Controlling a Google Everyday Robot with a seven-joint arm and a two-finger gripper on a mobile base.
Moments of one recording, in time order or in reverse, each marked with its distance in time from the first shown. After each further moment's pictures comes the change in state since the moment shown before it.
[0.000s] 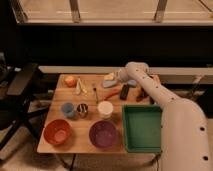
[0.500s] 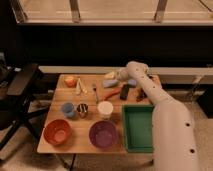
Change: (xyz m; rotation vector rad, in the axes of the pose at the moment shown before) arm -0.019 -0.013 0.026 -0.036 -0.013 0.010
